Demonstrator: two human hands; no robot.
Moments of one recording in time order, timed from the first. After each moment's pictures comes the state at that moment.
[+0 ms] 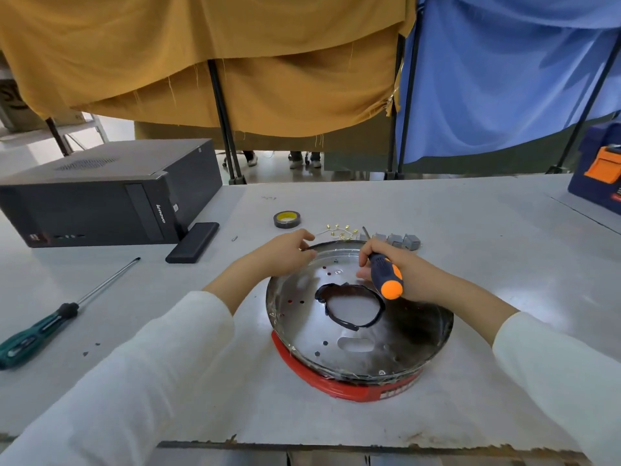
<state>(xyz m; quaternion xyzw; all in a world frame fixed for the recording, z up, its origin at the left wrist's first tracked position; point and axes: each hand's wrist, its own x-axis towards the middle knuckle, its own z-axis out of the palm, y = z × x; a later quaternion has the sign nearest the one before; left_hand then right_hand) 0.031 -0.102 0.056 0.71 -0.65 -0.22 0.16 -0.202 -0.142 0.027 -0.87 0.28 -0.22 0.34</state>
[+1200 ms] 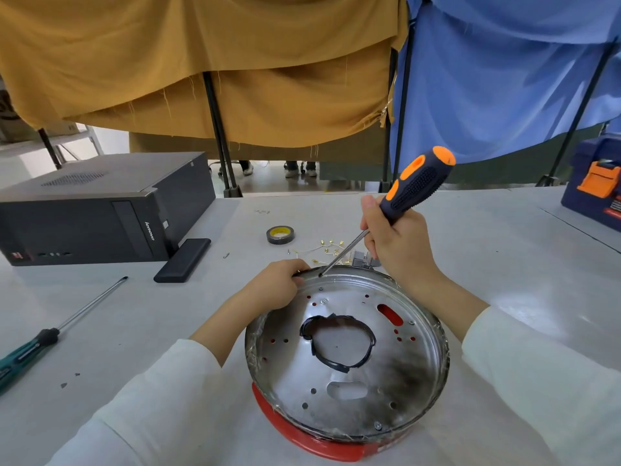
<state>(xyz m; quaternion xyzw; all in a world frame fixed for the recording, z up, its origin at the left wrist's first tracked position) 0.034 -0.108 0.033 0.69 -0.67 -0.17 0.20 -0.161 -0.138 0.082 -0.68 0.28 -0.58 0.34</state>
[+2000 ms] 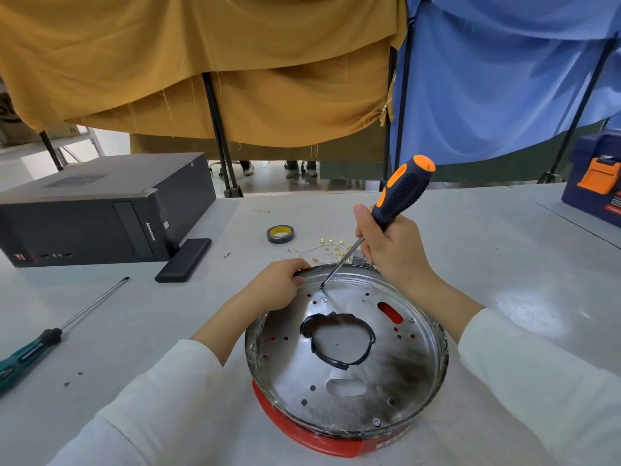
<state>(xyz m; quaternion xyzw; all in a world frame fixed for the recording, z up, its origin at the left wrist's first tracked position) 0.033 -0.106 0.032 0.69 -0.69 -0.14 0.20 -0.160 -0.142 0.071 -0.71 0.30 -0.55 0.31</state>
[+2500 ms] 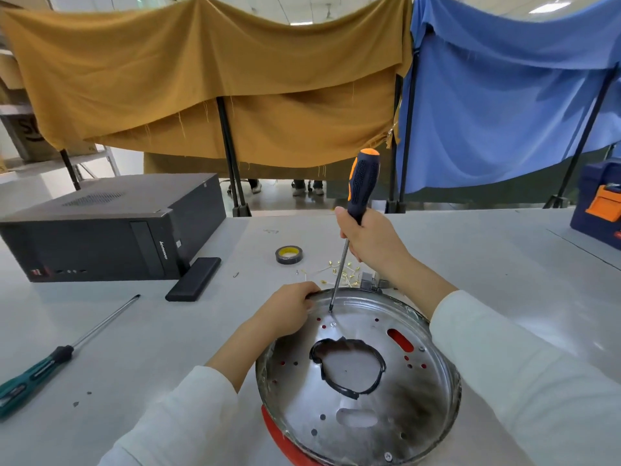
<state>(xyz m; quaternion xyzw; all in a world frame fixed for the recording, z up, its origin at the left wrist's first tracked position) 0.029 -0.104 0.032 0.69 -0.69 -0.12 0.19 -0.125 -0.176 0.105 -0.77 0.37 -0.43 0.30</state>
